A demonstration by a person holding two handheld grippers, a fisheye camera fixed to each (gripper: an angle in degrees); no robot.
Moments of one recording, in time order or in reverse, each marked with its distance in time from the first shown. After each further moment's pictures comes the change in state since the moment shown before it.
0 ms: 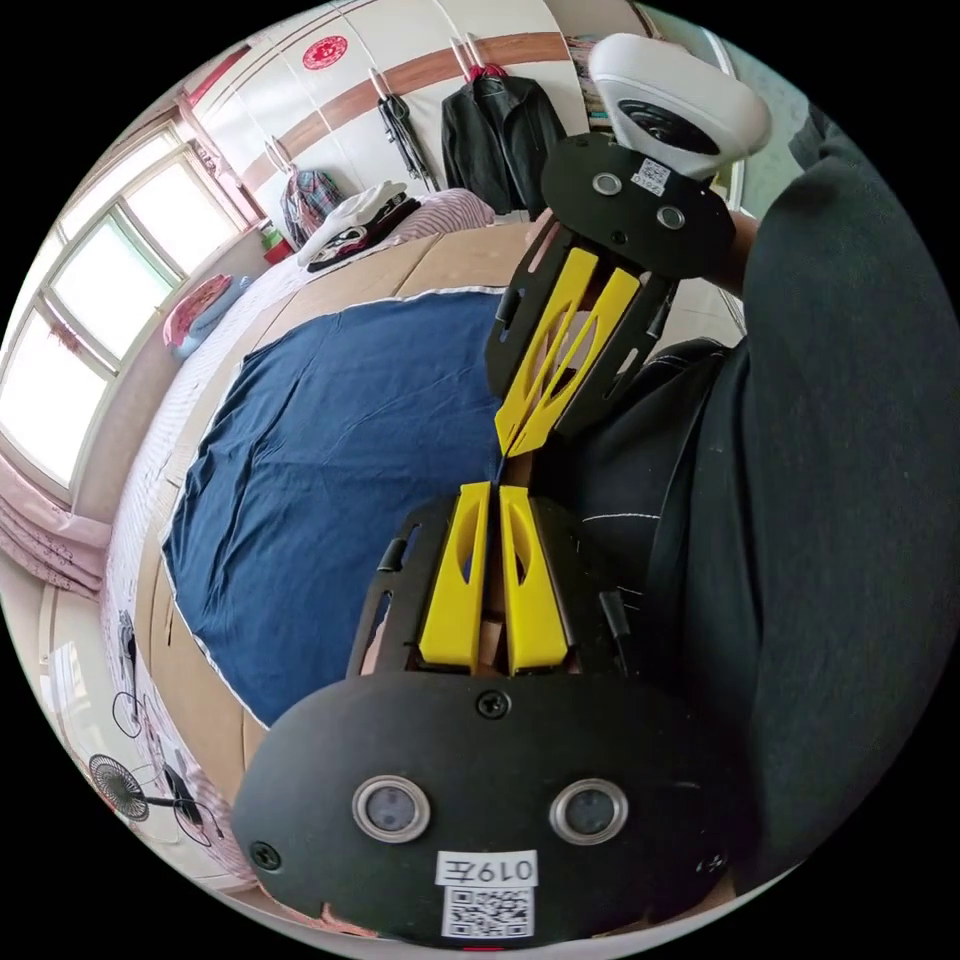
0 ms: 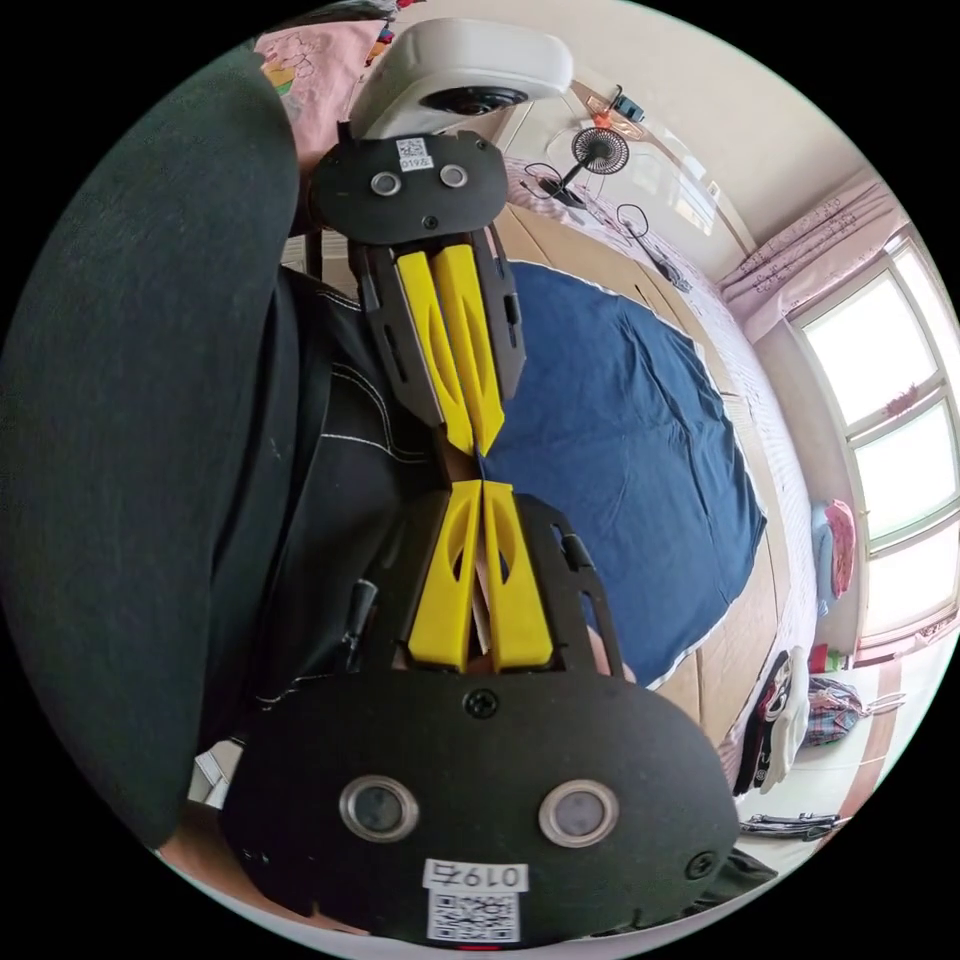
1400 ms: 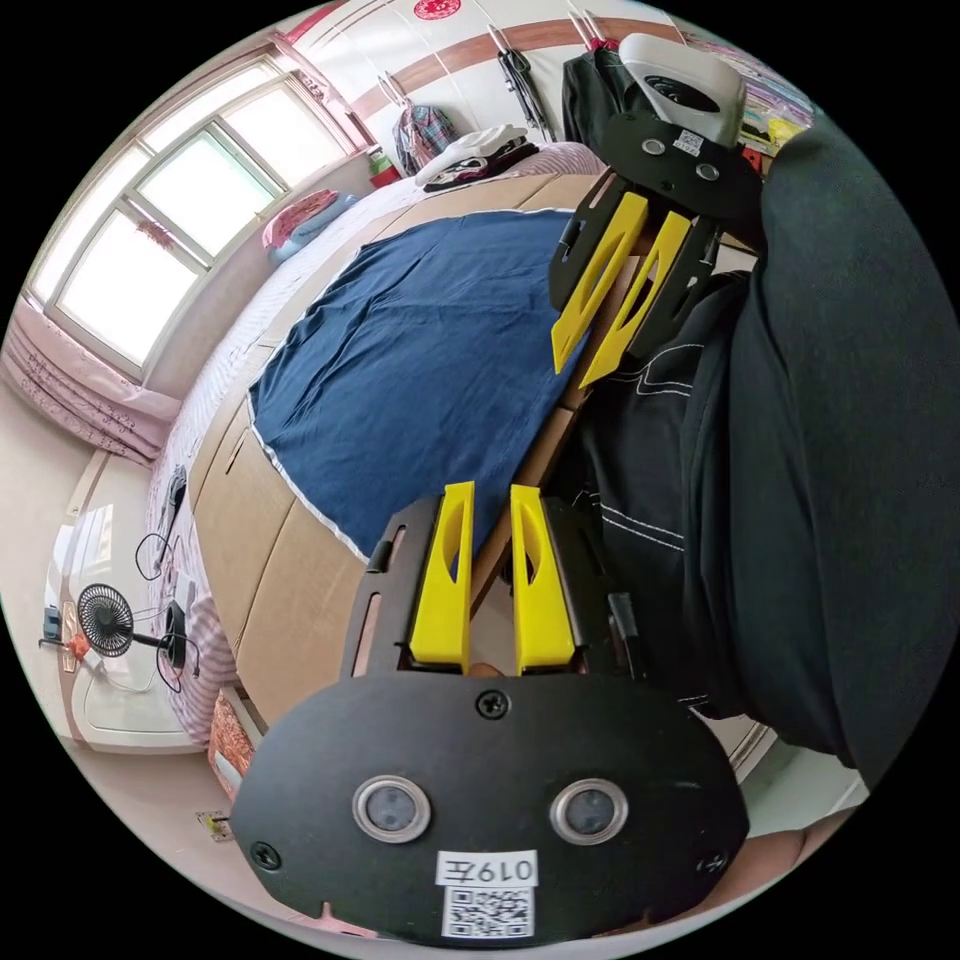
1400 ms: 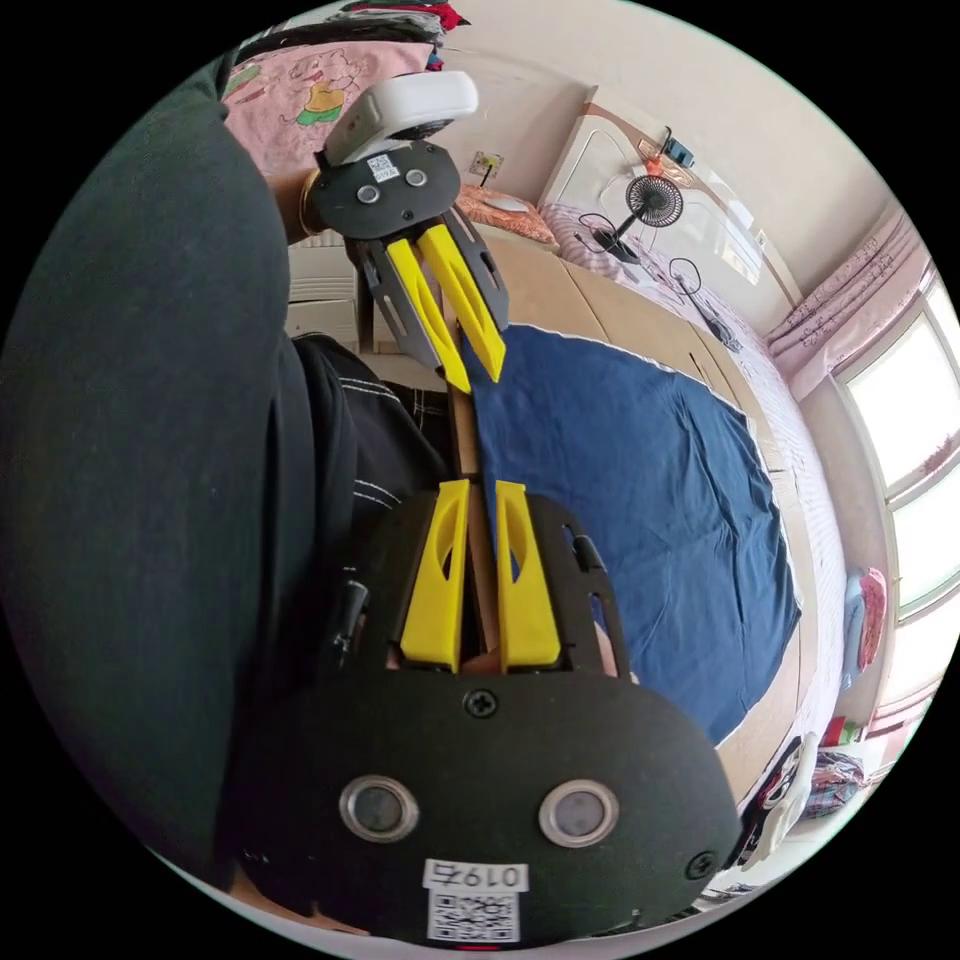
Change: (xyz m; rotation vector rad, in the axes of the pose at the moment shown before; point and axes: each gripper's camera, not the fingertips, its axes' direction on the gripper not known) left arm -0.020 0.109 -0.034 -0.158 -0.203 -0.231; right arm 0.045 -0.036 0.036 0.124 -0.139 -0.117
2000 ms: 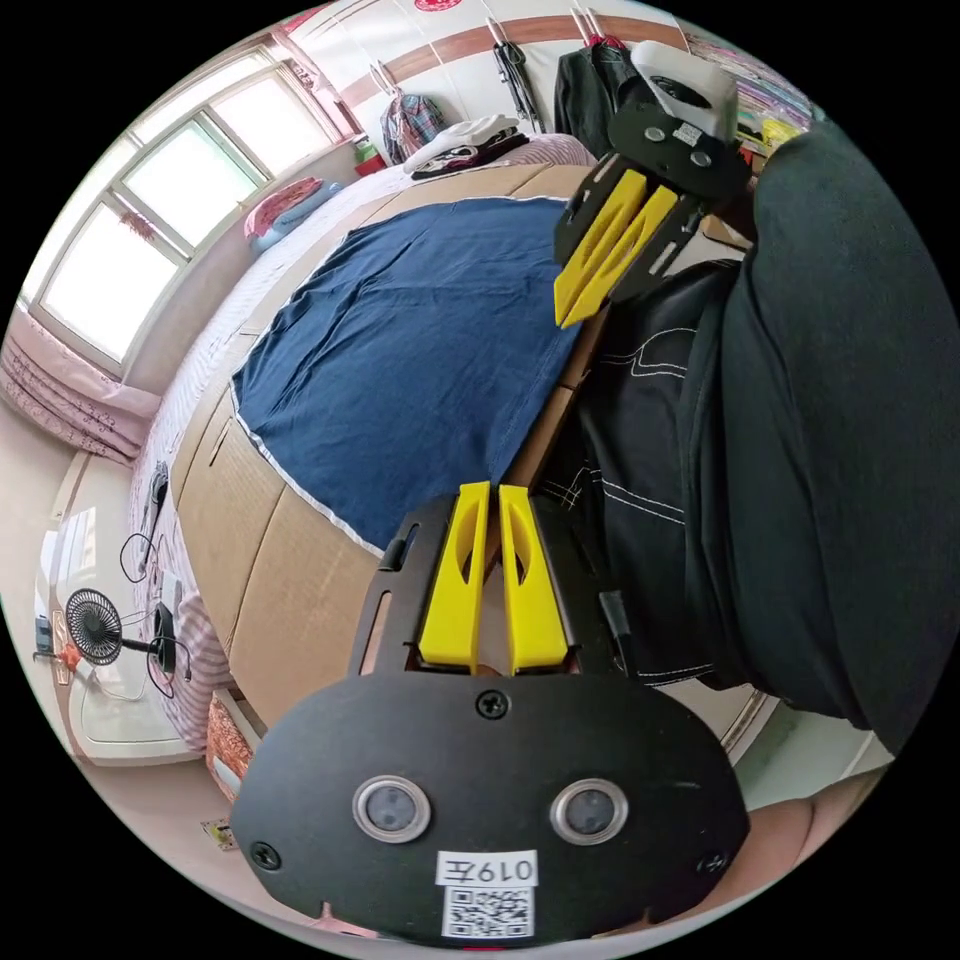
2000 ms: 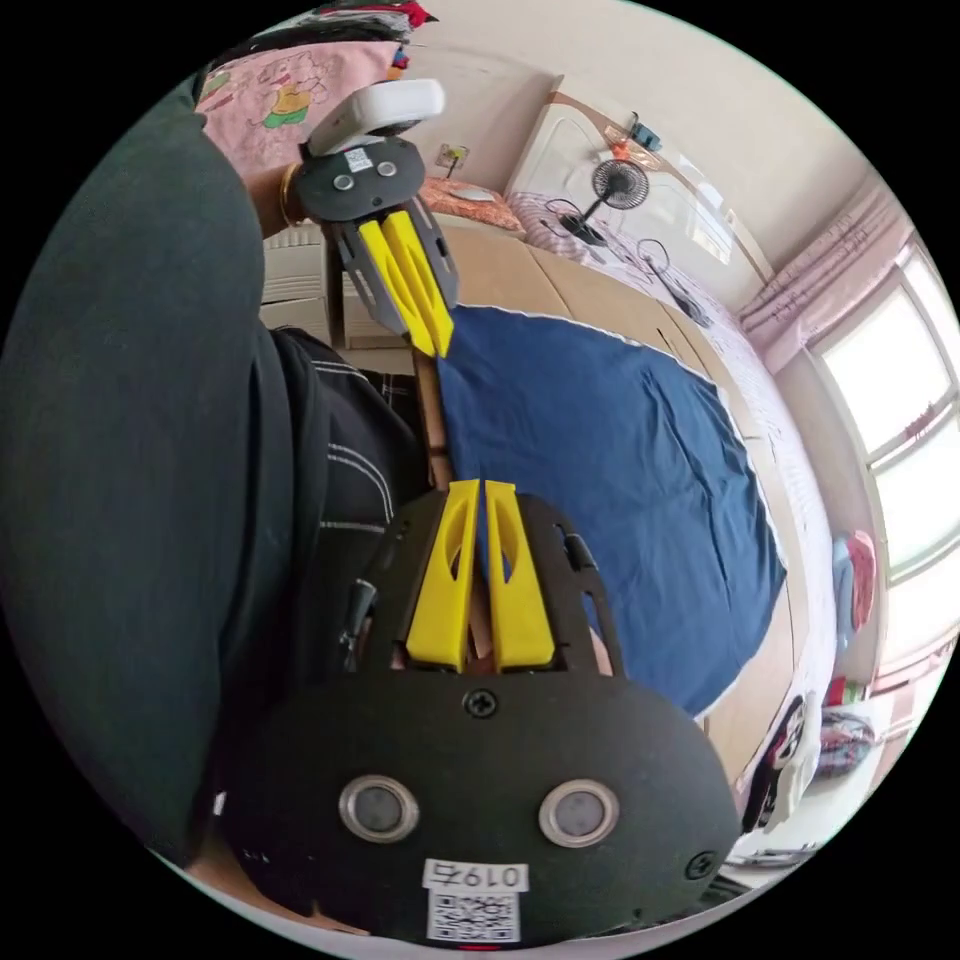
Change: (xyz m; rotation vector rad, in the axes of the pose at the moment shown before) left arm -0.003 -0.018 0.017 -0.027 0.058 0.029; right arm 0.037 0.073 -0.020 -0.053 0.080 0.126
